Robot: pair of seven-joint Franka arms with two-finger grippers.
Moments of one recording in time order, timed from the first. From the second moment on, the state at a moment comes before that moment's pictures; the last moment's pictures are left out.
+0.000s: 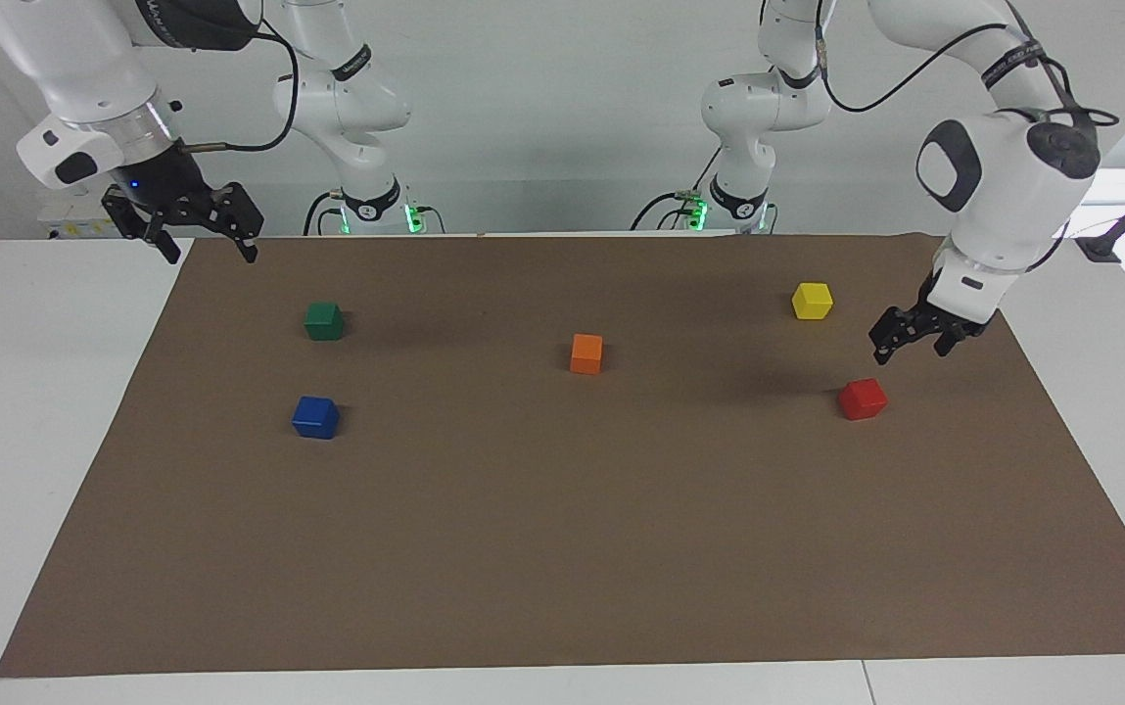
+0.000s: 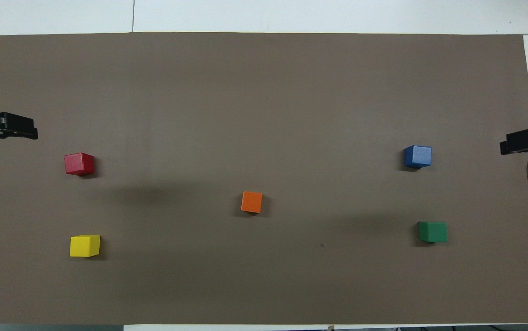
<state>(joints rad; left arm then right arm) 0.03 0.09 0.00 -1.94 0.02 2.07 -0.01 0.00 -0.07 -0.06 -1.66 0.02 1.57 -0.04</state>
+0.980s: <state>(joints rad) 0.03 0.18 0.05 -2.10 0.02 2.30 0.02 -0.01 0.01 -0.07 -2.03 0.74 1.78 -0.29</state>
